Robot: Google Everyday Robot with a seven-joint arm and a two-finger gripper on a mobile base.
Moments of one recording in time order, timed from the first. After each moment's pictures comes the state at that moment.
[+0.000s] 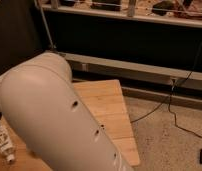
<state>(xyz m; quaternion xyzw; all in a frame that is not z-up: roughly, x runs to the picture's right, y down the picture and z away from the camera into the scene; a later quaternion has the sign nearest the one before) -0.510 0.213 0.602 -0.28 -0.01 0.27 0.92</state>
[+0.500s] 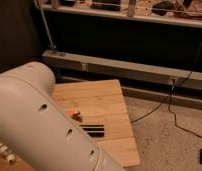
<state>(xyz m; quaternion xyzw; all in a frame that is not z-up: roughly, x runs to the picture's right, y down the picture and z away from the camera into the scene) -0.567 0.191 0.650 -0.26 -0.01 0.27 0.93</state>
